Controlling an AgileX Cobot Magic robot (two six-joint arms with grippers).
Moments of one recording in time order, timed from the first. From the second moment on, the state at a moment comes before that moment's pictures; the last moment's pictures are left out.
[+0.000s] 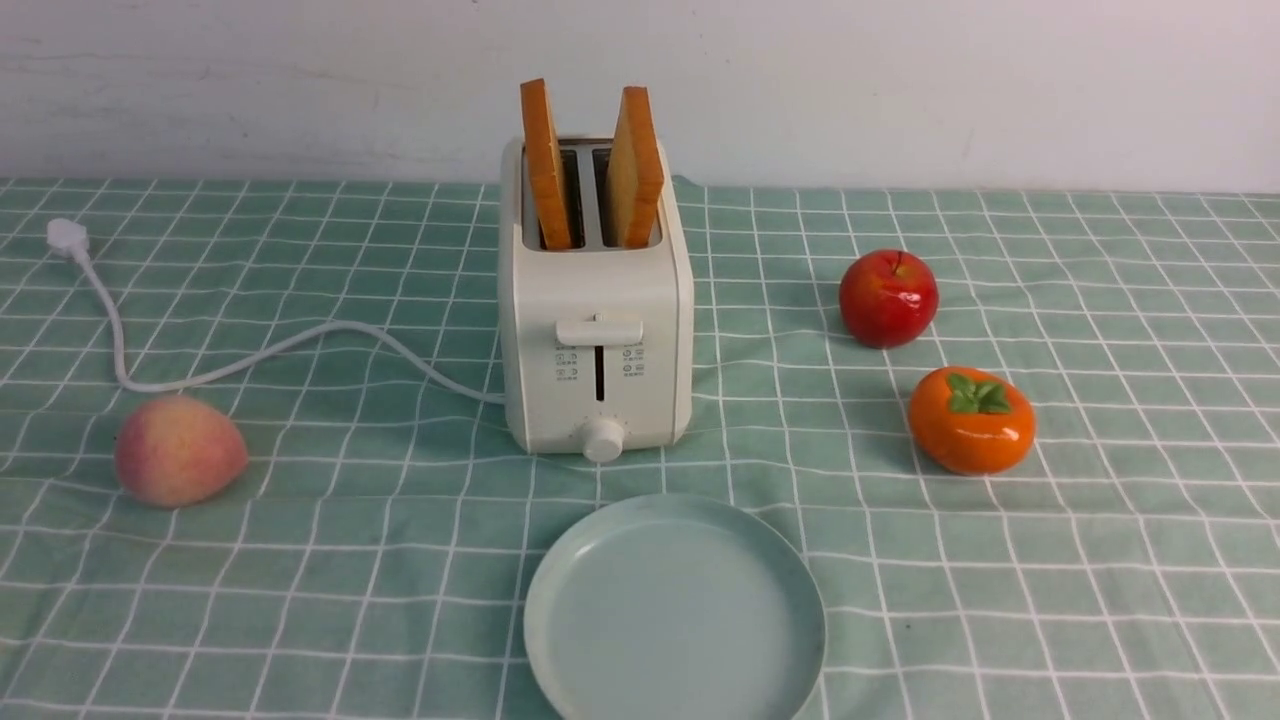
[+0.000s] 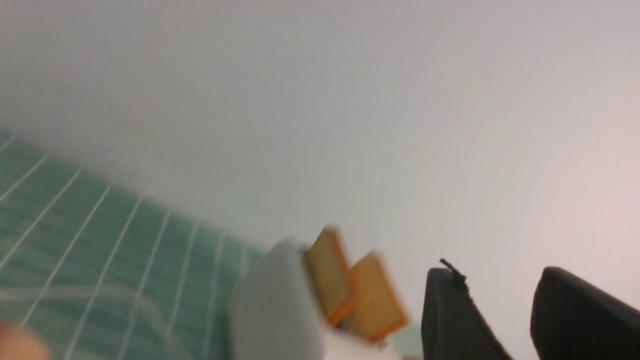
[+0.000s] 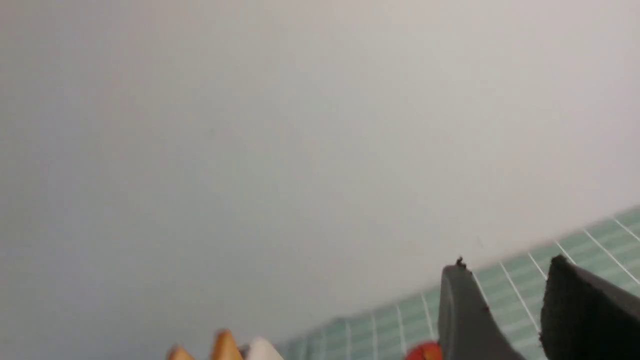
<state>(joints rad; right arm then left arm) -0.05 0.65 -0.87 0.29 0.32 0.17 -0.14 0.62 -0.80 -0.10 0.31 -0.62</state>
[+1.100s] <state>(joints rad) 0.44 2.03 -1.99 0.52 0.67 -0.17 -0.14 0.97 -0.87 -0.83 1.21 0.34</state>
